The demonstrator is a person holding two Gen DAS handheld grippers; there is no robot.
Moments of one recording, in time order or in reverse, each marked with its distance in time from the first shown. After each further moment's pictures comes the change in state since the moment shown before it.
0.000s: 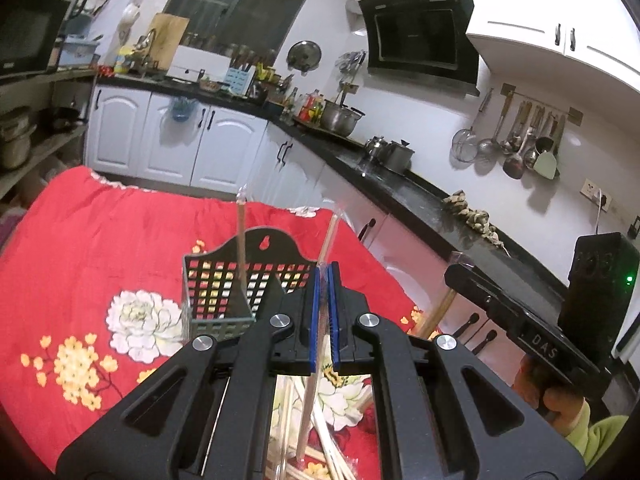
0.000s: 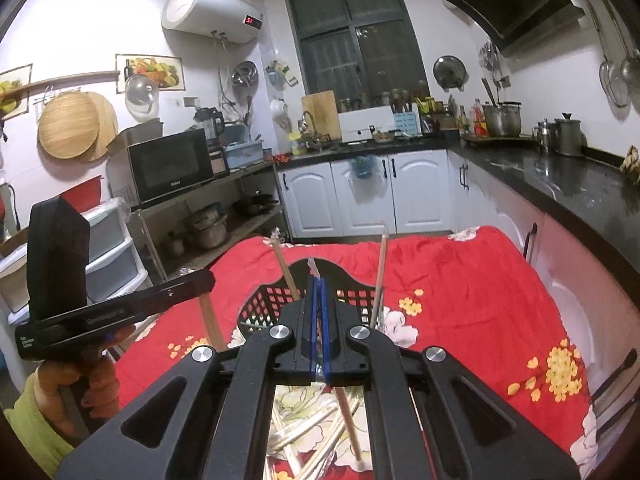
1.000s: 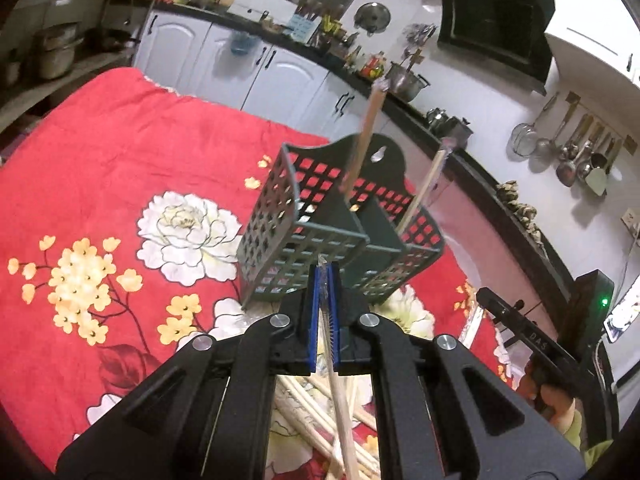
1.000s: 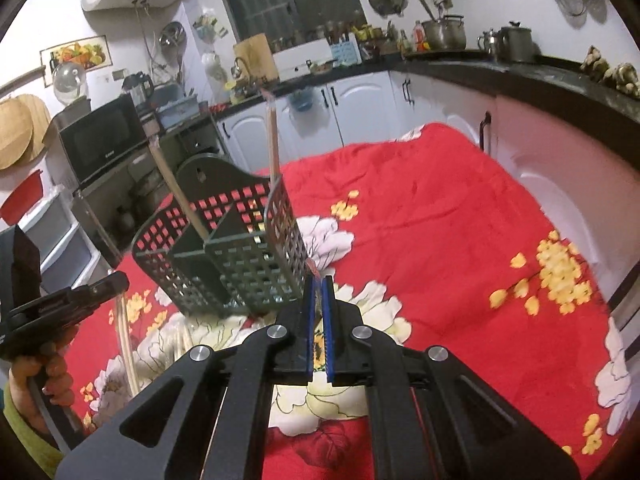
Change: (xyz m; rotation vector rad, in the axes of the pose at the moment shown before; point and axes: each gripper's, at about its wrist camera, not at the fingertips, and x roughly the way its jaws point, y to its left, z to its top) left arm 0.021 0.077 -0.056 -0.202 0.145 0.107; right arm 0.048 -0.076 -0.080 0.176 0.206 -0.152
